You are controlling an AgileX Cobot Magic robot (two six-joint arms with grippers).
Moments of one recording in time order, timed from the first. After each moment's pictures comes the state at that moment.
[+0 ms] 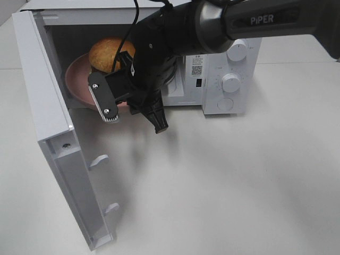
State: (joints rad) left arm 0.02 0.00 -0.50 -0.15 1.04 0.23; right arm 0.75 2.22 -1.70 -0.19 0.58 -1.26
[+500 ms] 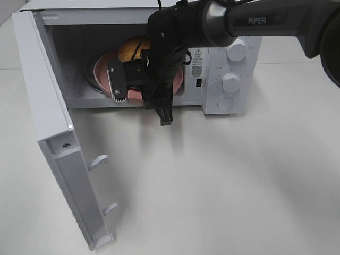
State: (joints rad) left arm 0.02 0.00 -0.50 -0.15 1.04 0.23; right arm 0.66 2.30 -1.81 -0.11 0.66 -1.18
